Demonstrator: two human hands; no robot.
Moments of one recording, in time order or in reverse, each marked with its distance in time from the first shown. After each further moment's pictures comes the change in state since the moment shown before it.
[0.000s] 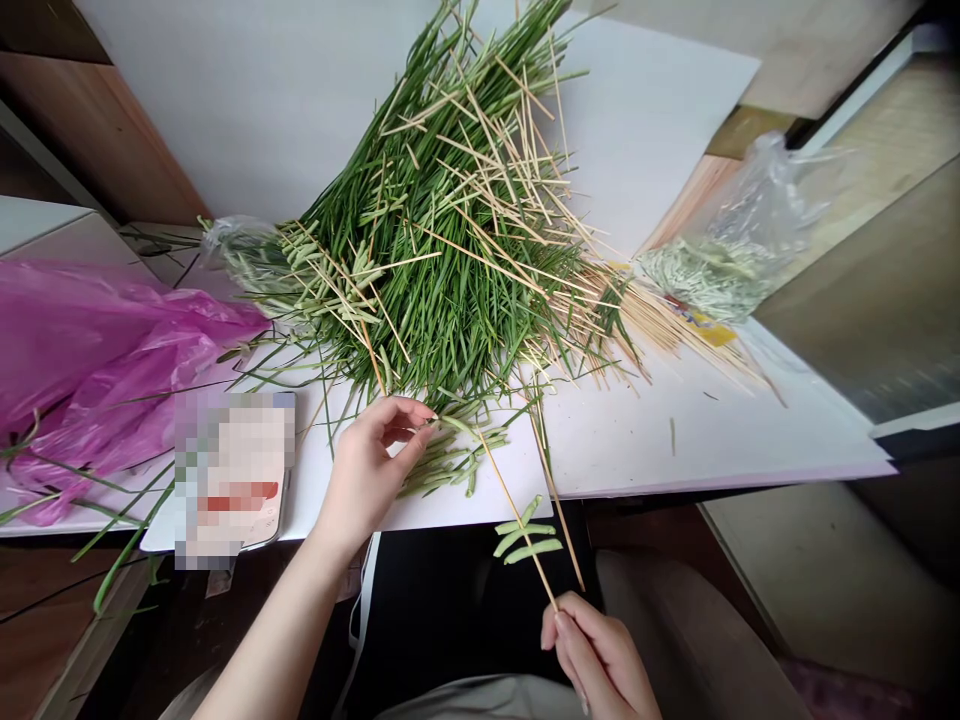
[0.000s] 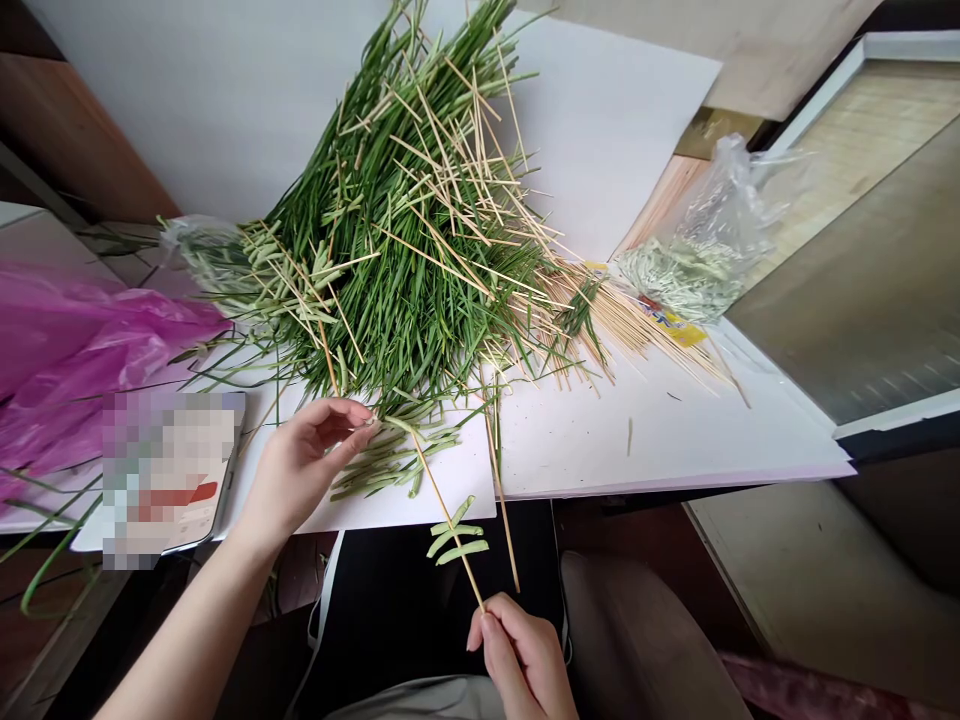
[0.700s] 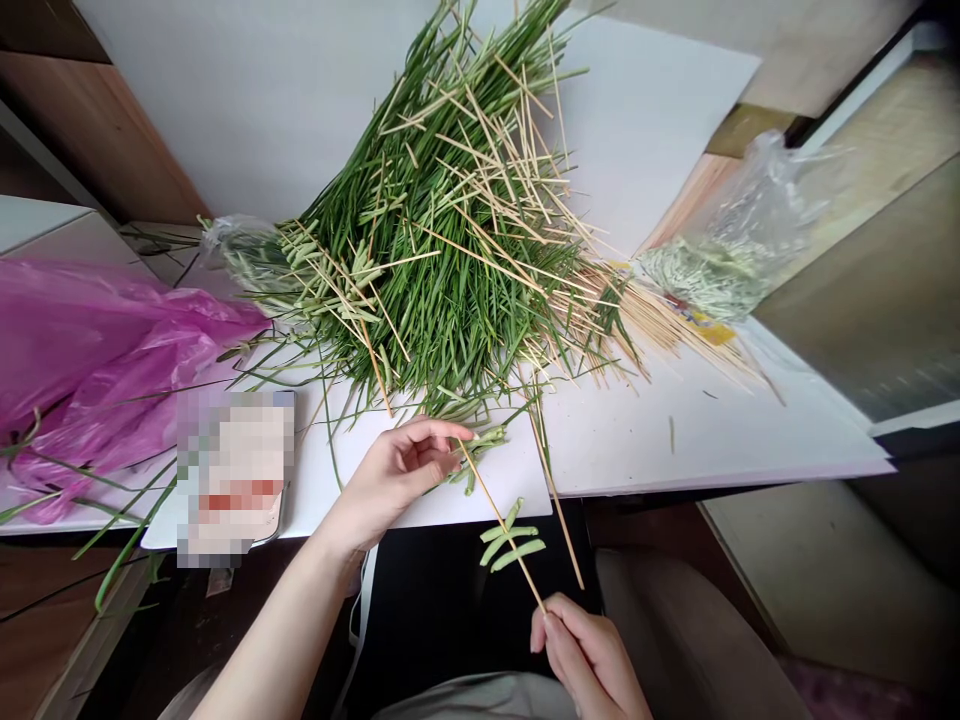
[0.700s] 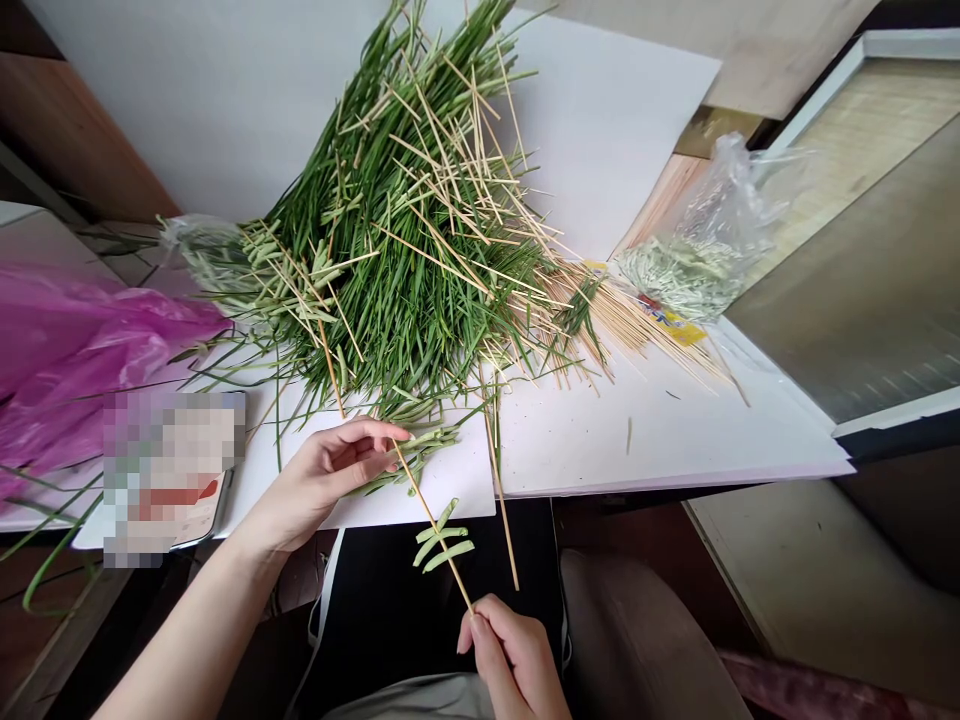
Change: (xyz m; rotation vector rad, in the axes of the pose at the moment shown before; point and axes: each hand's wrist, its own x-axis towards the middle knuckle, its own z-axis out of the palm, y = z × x) left_hand -0.008 0.014 0.010 -0.462 -0.312 -0.211; right_hand 0.004 0.007 0.001 -0.036 -0.110 -0.042
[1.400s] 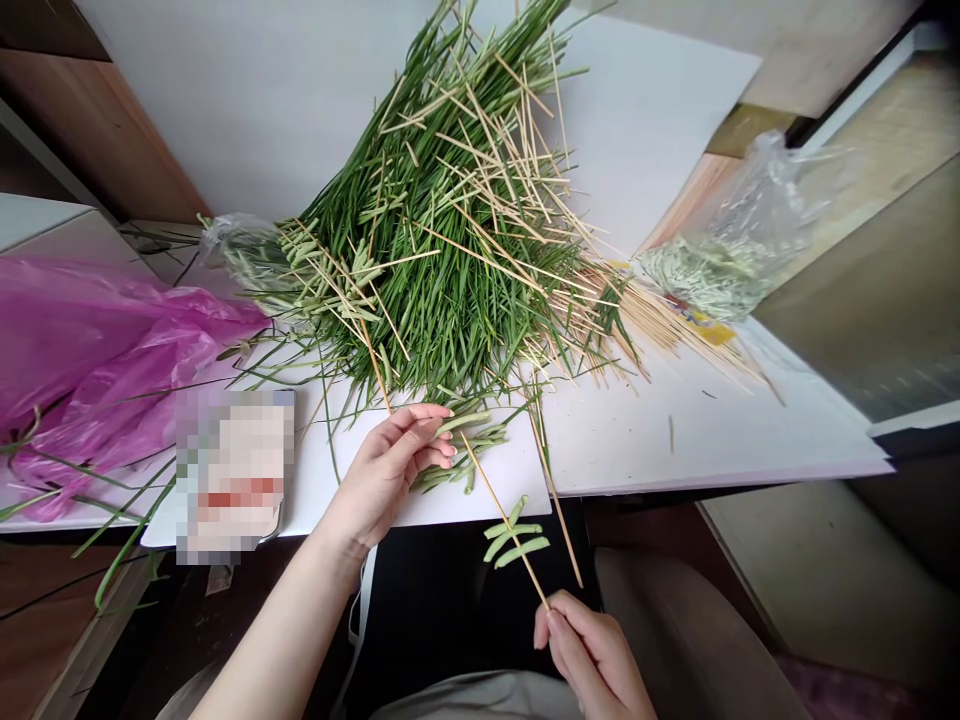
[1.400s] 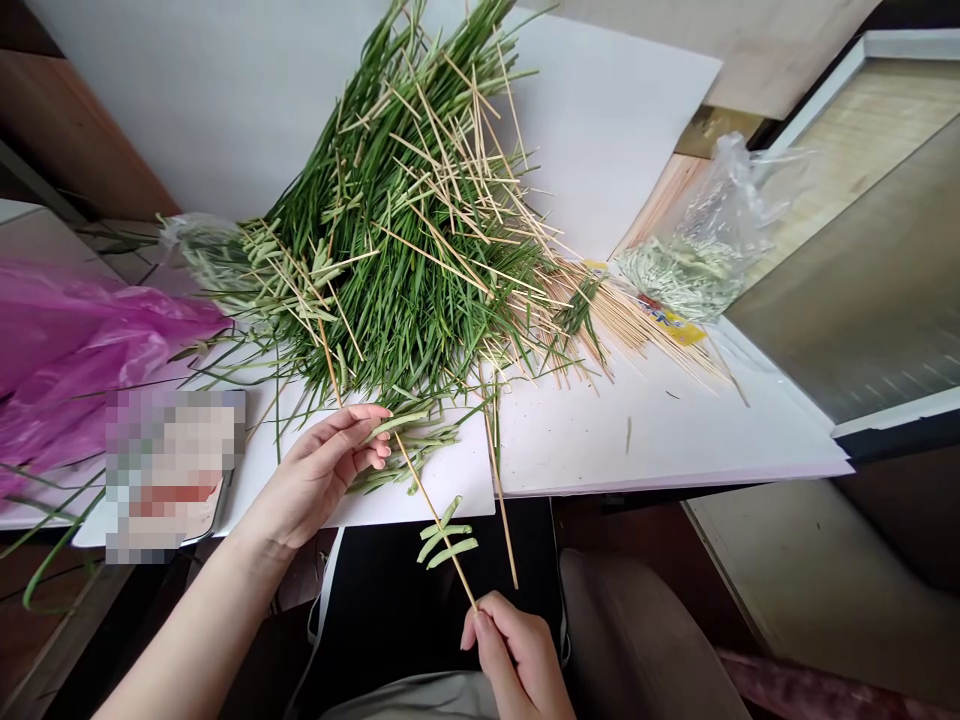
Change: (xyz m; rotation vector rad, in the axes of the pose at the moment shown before) left_hand 0.004 -0.005 0.002 -0.363 0.174 -0.120; right_hand -0.001 0.001 -0.004 -0.055 0.018 -0.022
